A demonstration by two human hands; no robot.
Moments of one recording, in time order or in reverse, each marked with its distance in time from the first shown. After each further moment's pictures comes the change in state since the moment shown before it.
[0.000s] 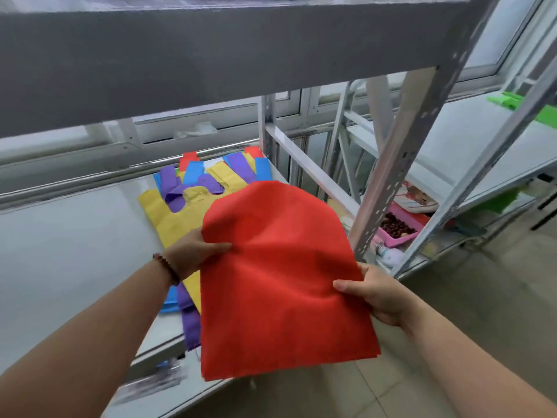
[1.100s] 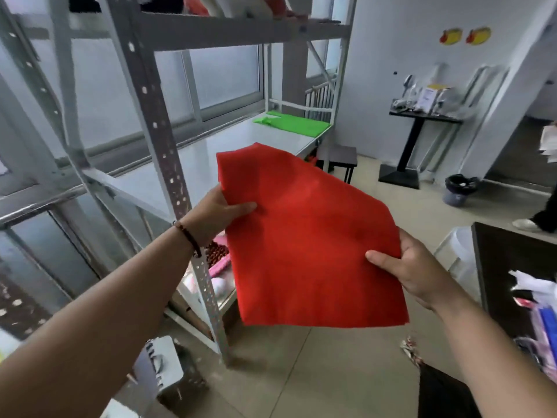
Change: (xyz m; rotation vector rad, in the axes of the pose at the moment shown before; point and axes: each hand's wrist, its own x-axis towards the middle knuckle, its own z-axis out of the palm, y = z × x) left_hand 0.083 0.121 0.597 0.296 -0.477 0.440; right_hand -0.339 0.006 -0.409 -0.126 0.835 -0.482
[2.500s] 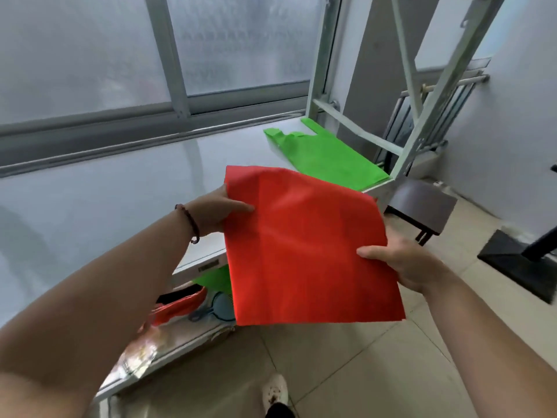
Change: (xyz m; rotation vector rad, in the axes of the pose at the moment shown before) left_hand 0.654 -0.110 0.111 -0.253 0.228 -0.445; right_hand 0.778 0.108 -0.251 0.013 -0.700 0.236
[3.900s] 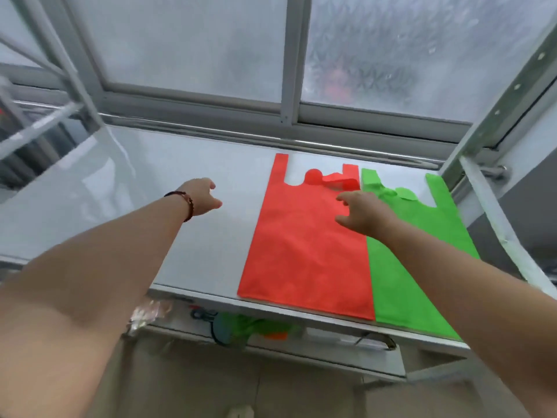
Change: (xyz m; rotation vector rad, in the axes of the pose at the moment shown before) left_hand 0.087 0.023 -0.086 0.710 0.997 -0.529; right_hand 0.370 -0.104 -0.001 -1.420 -0.351 -0.516
